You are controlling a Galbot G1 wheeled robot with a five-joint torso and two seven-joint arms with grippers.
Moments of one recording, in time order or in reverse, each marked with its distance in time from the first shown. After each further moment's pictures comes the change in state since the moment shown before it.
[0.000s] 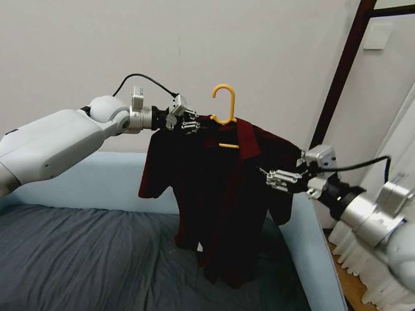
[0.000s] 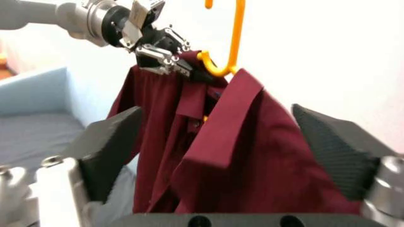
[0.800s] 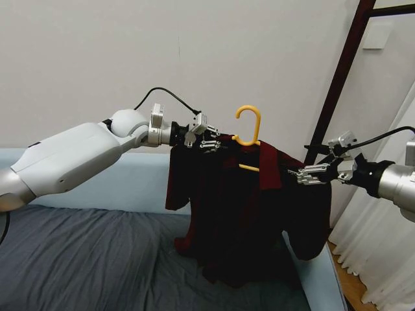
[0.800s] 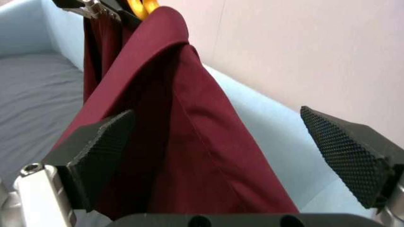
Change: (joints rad) left arm 0.093 -0.004 -0.064 -0.129 0.040 -0.003 0.001; right arm 0.065 -0.180 -0.073 -0.139 0.176 -0.127 -0.132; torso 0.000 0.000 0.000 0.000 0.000
